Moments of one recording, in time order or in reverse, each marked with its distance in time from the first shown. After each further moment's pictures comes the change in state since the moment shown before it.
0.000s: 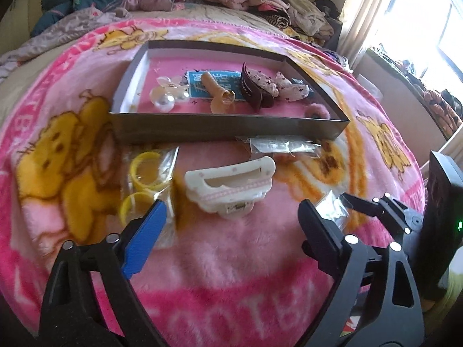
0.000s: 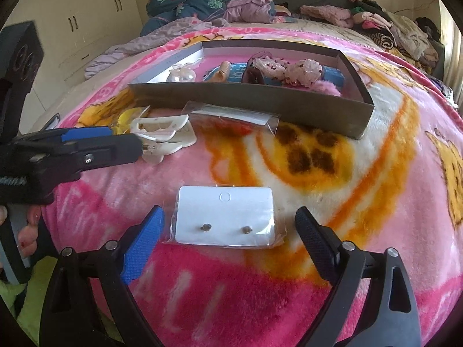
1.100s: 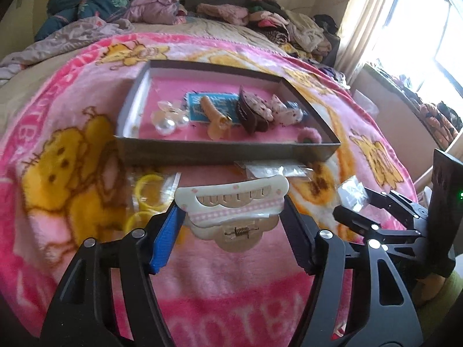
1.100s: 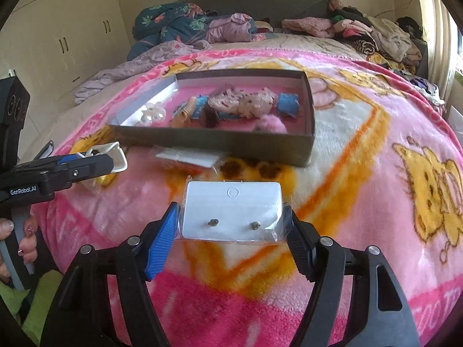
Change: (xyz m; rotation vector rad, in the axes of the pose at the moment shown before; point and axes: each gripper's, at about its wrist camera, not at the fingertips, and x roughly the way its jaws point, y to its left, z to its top) left arm -0.024 -0.001 0.008 -0.015 -0.094 0.001; right arm -0.037 -0.041 0.016 0.058 -0.095 -0.030
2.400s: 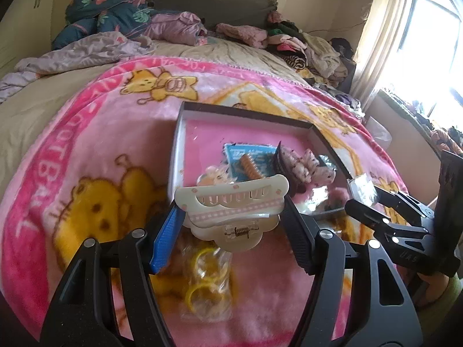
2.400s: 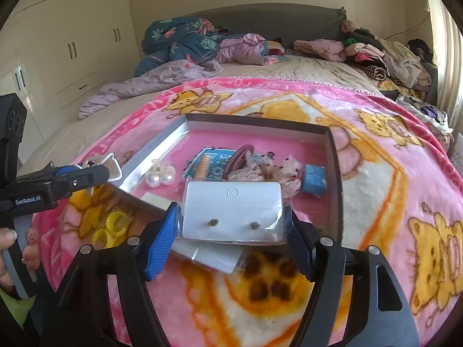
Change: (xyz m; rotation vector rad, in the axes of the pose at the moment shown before) left arm -0.004 0.045 0.062 -0.048 -0.089 0.038; right arm 0.024 0.015 0.085 -0.049 -0.081 0.009
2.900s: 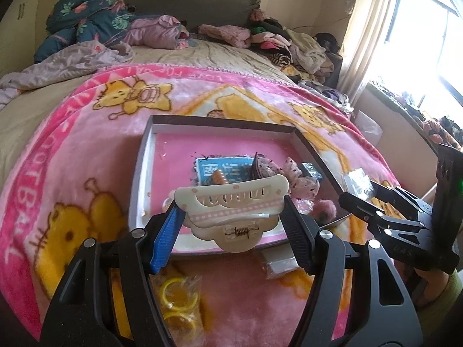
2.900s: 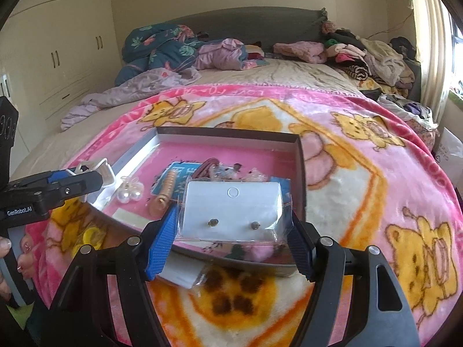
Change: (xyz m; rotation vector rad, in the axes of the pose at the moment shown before) left arm 0.022 -0.028 0.019 0.058 0.003 -0.050; right arm -0.002 -0.032 0.011 0.045 -0.025 -0.083
